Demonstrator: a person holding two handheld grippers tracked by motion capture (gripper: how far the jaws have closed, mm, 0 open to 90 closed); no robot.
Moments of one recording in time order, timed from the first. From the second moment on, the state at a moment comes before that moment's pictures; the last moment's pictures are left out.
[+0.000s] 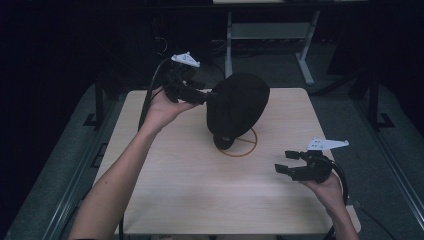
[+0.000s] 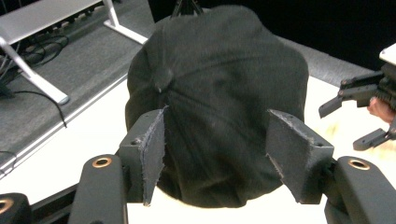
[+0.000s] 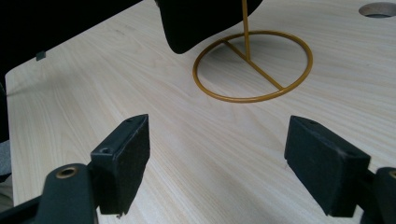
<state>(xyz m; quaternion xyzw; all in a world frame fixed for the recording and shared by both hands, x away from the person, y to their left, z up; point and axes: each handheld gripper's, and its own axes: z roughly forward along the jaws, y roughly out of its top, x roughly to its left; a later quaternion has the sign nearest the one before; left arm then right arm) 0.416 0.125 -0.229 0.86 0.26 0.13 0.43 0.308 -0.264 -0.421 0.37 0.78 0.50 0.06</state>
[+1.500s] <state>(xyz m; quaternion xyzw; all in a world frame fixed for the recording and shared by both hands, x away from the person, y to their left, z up) 0.379 0.203 -0.290 0.83 0.31 0.12 0.45 0.310 -0.257 -0.426 0.38 0.79 0.48 0.07</state>
